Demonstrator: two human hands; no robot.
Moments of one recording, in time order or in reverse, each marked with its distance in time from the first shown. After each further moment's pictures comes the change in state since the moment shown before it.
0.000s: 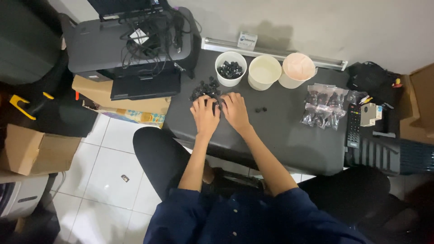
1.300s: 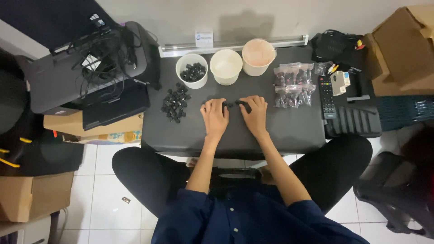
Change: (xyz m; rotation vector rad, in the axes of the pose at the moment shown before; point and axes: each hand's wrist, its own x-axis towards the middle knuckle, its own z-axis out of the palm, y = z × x) left_hand -0.018 0.094 0.065 -0.132 -0.292 0.100; right_hand -0.090 0.062 -0.107 0.094 0.246 0.518
